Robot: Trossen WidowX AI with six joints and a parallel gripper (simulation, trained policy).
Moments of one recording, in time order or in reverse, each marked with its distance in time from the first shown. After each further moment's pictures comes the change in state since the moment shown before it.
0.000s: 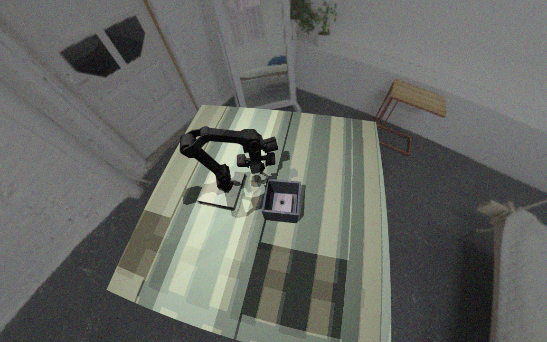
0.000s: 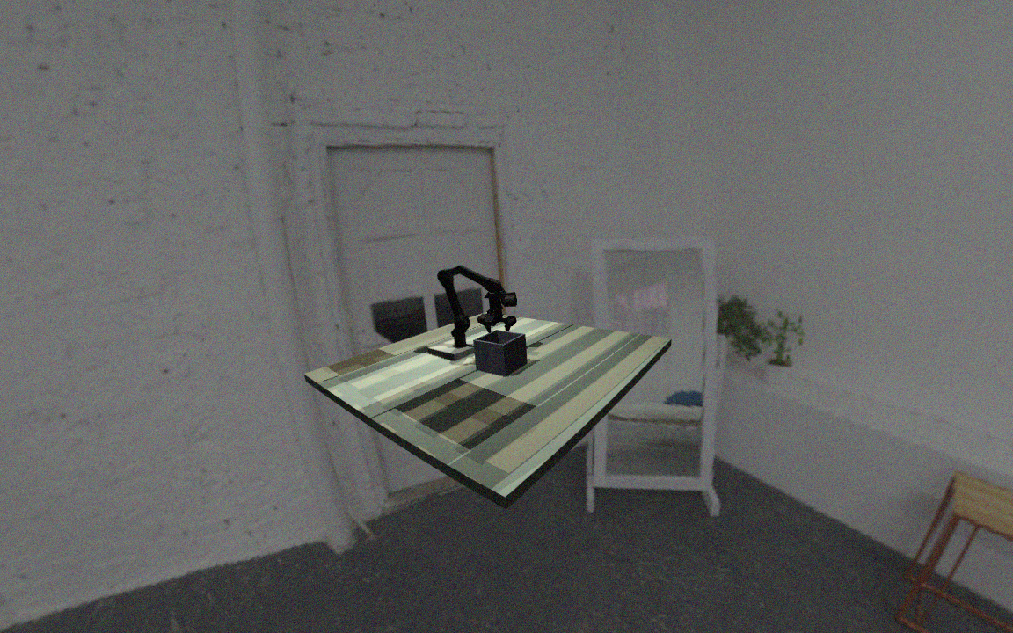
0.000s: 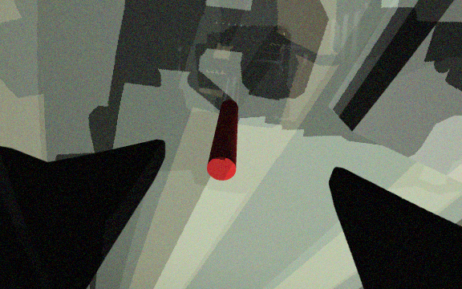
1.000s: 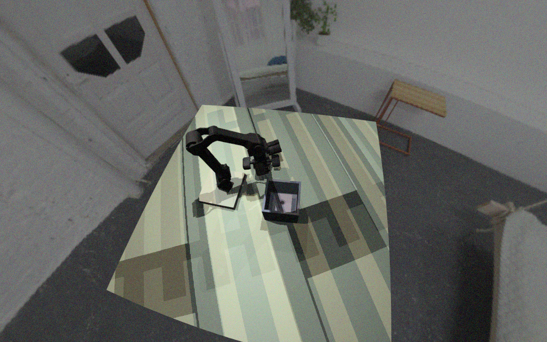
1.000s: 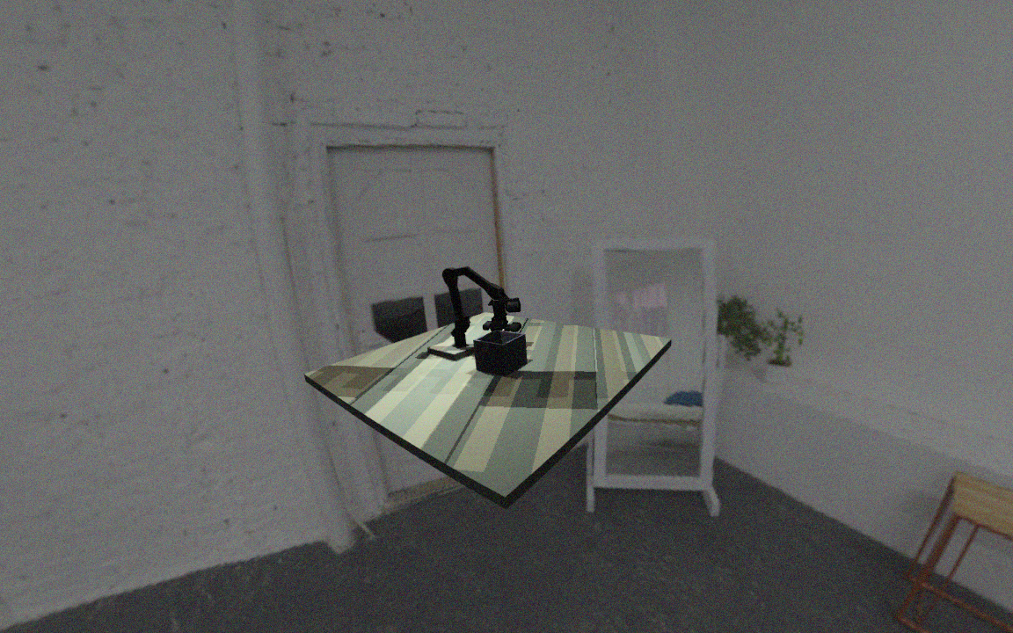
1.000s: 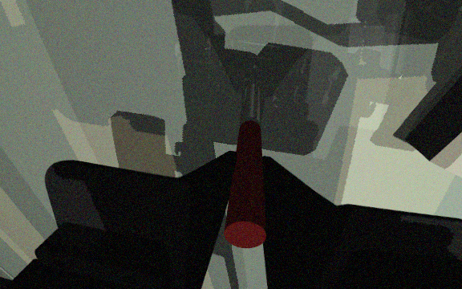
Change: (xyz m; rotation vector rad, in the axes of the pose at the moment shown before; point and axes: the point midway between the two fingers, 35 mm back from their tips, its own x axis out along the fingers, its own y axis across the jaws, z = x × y) arm 0.033 0.027 -0.001 -0.008 0.005 0.062
